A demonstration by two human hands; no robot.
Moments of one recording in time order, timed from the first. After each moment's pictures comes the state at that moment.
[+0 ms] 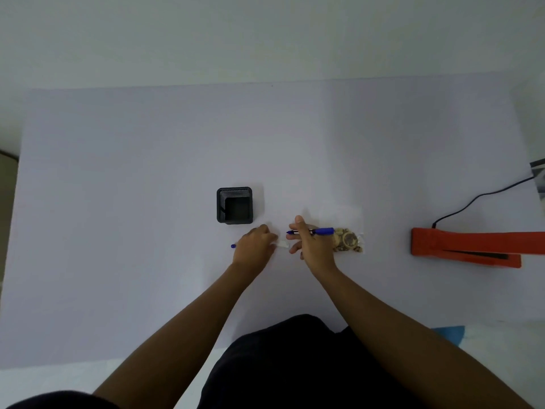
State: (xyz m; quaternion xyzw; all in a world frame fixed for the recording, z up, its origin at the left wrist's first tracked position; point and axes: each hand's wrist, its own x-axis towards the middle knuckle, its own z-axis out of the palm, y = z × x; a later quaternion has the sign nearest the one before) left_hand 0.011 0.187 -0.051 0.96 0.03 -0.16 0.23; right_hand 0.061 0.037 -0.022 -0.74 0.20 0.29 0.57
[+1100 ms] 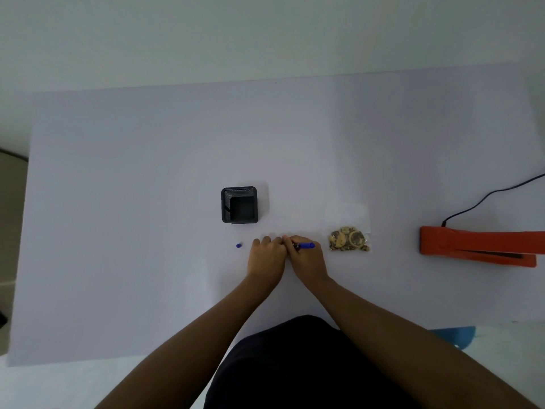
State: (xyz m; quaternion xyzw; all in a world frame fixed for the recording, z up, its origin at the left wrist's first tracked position) left_hand 0.001 0.159 -0.033 0.97 0.00 -0.24 0.07; right_hand 0.028 0.041 -0.074 -0.86 -0.04 0.23 0.46
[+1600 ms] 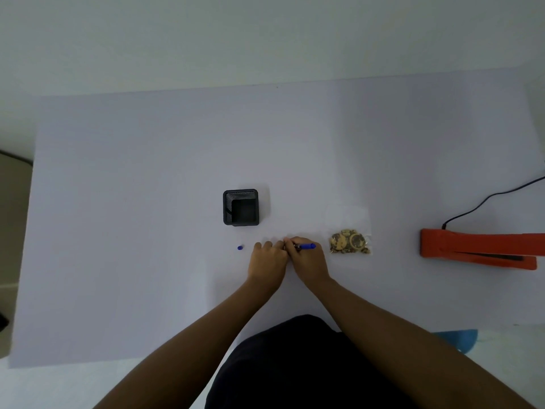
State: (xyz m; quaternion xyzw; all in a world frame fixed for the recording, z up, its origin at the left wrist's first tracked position) left_hand 0.000 0.160 -0.024 0.96 -0.03 -0.26 0.03; right_hand 0.032 0.042 -0.074 -0.86 -0.05 0.23 0.46
